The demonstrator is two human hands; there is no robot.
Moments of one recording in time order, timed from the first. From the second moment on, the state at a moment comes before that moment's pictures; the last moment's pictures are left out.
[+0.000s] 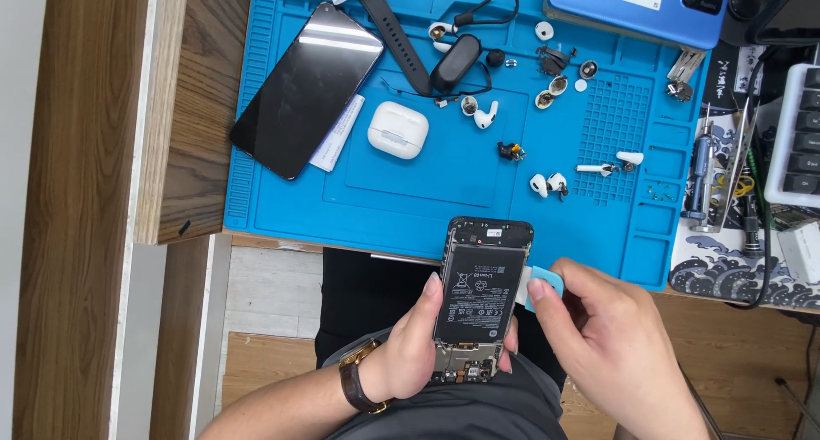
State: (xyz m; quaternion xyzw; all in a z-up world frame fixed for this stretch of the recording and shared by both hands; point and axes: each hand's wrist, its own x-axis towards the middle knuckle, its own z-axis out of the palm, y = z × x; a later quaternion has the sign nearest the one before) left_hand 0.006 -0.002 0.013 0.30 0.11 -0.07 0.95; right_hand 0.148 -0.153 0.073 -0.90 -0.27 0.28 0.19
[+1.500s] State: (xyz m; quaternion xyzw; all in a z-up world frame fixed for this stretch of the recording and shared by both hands) left_hand 0.005 0.004 -0.019 -0.08 0.08 -0.16 0.98; right_hand 0.143 -0.165 0.014 -0.57 -0.14 0.50 0.64
